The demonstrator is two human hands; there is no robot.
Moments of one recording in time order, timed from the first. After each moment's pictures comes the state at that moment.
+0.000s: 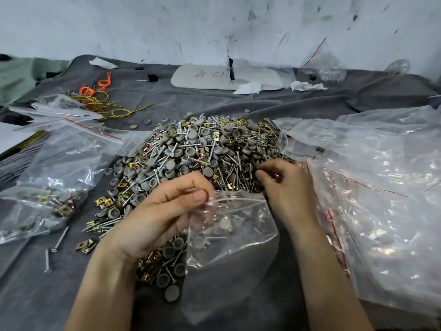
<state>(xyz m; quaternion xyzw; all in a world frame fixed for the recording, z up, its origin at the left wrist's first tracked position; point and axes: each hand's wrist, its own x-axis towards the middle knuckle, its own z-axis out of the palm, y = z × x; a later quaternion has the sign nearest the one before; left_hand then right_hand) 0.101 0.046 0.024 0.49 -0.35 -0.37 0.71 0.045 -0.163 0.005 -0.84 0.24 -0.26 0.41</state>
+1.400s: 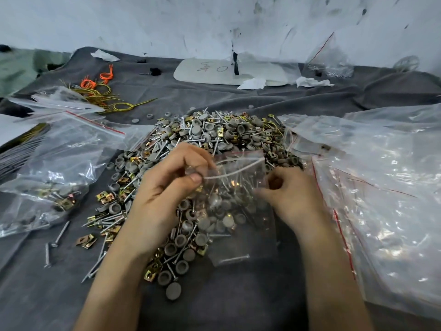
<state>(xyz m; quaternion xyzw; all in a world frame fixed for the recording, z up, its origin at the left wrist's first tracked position) 0.097 0.035 0.030 0.60 -0.42 -0.05 0.68 0.034 -0.157 0.021 -0.89 0.27 -0.10 0.36</state>
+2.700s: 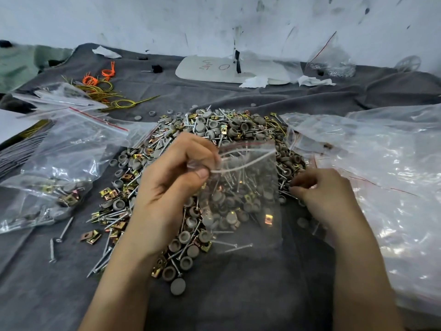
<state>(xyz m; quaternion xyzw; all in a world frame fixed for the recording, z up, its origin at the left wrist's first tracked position) 0.092 0.033 0.033 0.56 -0.45 0.01 0.70 0.015 -0.187 0.025 -0.87 0.33 -0.13 0.35</state>
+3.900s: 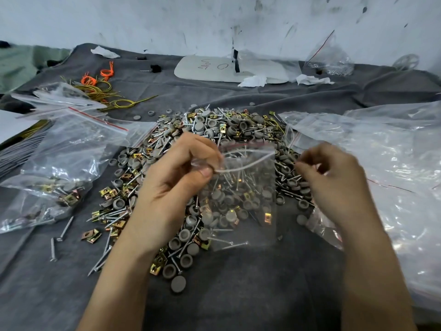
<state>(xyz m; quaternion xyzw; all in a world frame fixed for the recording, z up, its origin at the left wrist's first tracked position) 0.090 0.034 0.036 0.59 -0.45 -0.01 0.67 0.006 -0.182 0.039 -0.85 0.26 -0.25 0.39</state>
